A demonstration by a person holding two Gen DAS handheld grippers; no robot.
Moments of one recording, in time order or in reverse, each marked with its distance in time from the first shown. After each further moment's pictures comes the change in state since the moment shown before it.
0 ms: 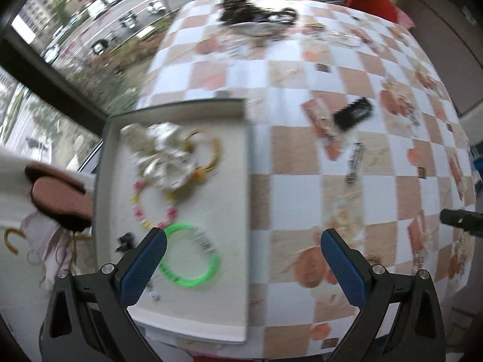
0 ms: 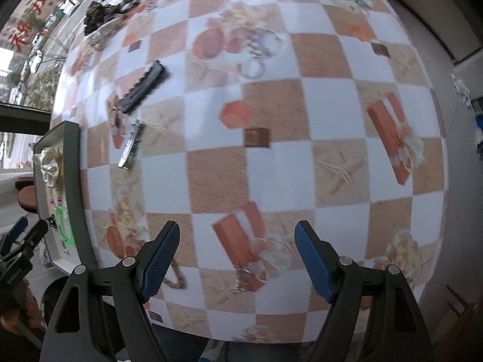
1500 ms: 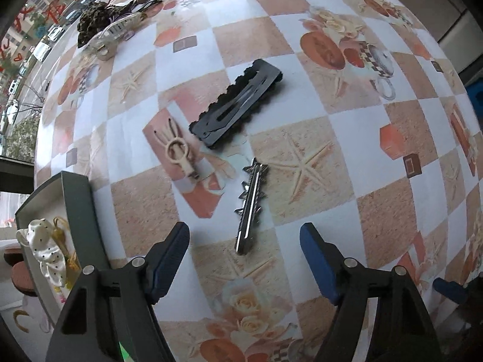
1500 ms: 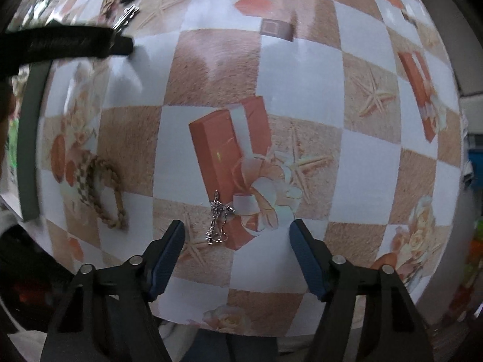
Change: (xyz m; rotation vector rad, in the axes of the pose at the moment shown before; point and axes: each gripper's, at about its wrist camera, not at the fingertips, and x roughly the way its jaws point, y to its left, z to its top) left arm 0.100 -0.140 0.059 0.281 0.091 -0.043; right arm 0.079 0.036 -0.067 -0.244 0.095 -0.211
